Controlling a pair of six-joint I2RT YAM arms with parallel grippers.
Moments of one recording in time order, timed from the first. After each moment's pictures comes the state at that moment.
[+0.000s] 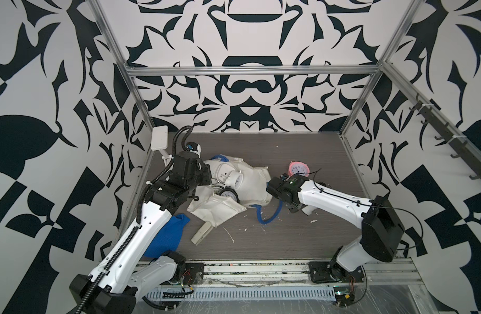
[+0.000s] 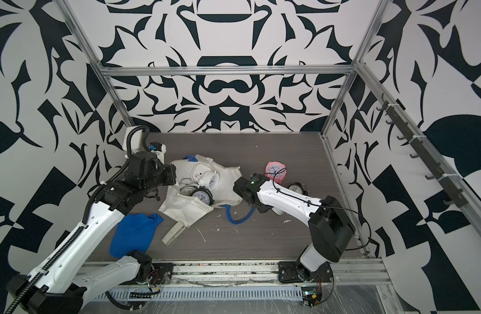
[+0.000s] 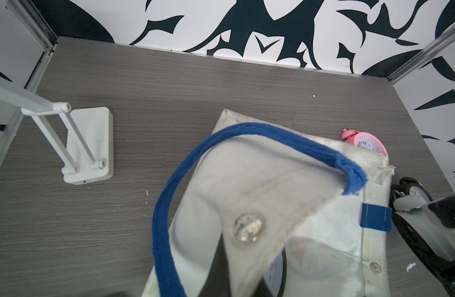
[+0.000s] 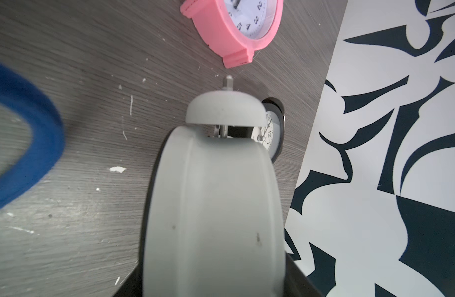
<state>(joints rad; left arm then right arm) -0.45 1.03 1.10 -0.68 -0.13 -0.36 0.79 1.58 1.14 -1.22 0.66 0.45</state>
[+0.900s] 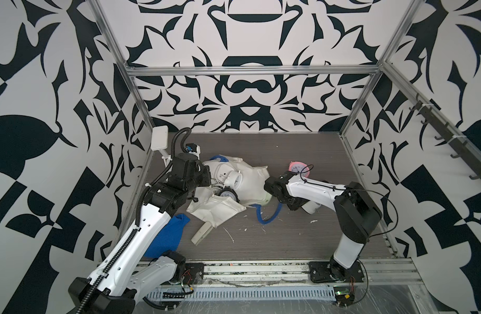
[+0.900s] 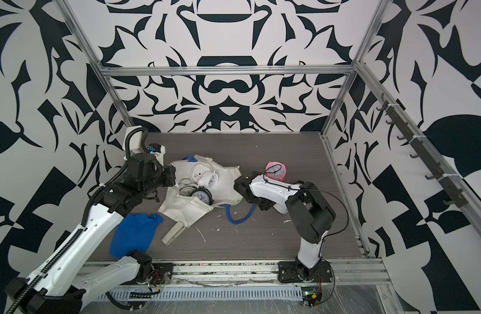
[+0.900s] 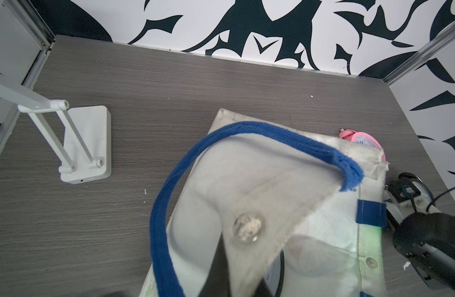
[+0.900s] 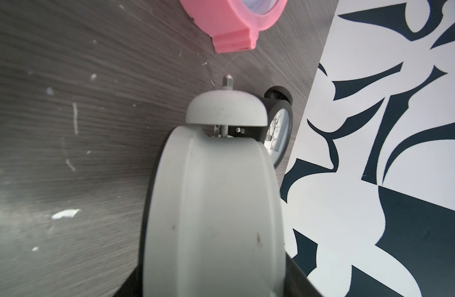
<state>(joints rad) -0.45 1.01 1.08 -0.67 -0.12 -0.37 0.71 1.79 1.18 -1.23 0.73 0.47</state>
